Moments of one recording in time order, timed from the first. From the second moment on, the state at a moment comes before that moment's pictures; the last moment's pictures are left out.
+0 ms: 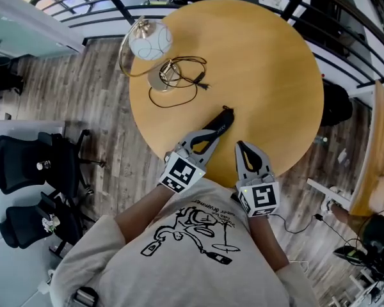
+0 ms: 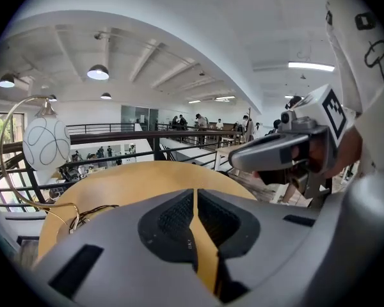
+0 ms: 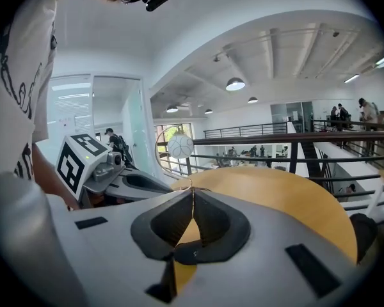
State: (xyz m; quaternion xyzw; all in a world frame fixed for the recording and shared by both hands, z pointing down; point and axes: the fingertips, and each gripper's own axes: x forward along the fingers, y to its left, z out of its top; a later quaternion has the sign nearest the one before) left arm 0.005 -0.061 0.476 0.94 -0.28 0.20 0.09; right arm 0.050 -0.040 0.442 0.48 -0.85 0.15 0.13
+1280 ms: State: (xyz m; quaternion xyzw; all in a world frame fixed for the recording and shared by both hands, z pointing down) left arm 0.039 -0.076 0.716 0.86 -0.14 0.39 0.30; right arm 0.056 -0.071 0.572 0.44 -0.83 0.27 0.21
